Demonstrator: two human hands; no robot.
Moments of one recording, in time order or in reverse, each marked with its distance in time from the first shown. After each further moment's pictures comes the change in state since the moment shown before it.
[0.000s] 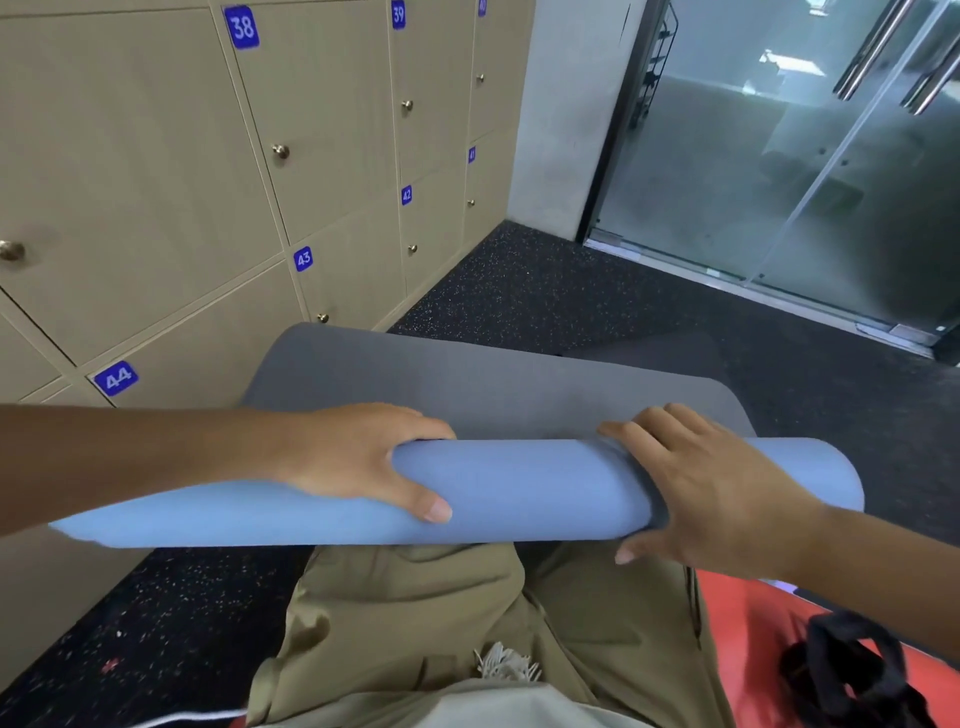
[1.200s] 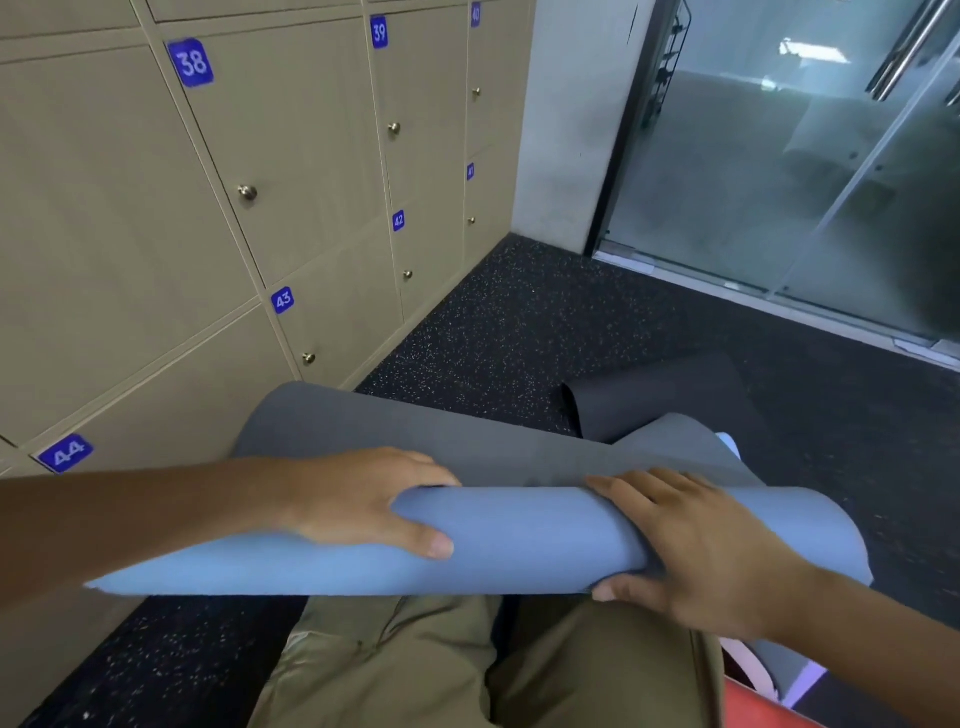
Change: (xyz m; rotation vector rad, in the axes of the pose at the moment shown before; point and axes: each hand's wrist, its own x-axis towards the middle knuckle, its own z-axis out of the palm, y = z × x) left_hand 0.101 -0.019 -0.056 0.041 -0.037 0.048; right_hand 0.074 0.078 0.018 0.117 -0.073 0.006
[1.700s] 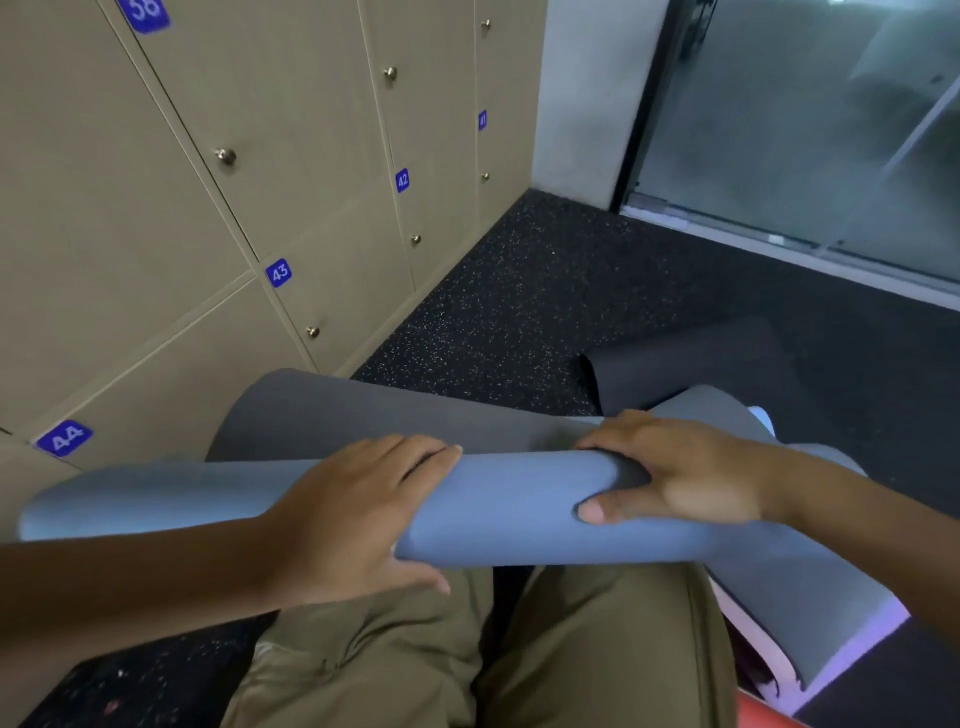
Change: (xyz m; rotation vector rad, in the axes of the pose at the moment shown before) left_hand 0.021 0.001 0.038 0.610 0.535 0.132; right_hand 0.075 0.059 -0.020 0.409 -0.401 0.019
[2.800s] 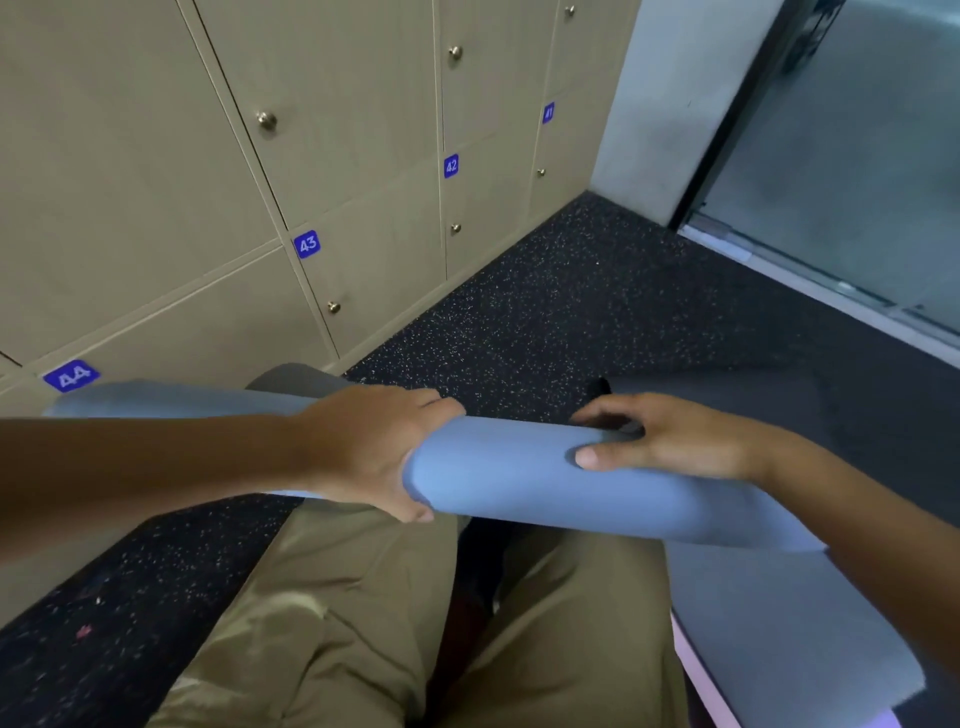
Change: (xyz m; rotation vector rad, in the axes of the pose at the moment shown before) left_hand 0.090 -0.045 0.004 -0.128 -0.385 -0.278; right_hand 0.071 0.055 -0.073 0.249 -0.094 0.021
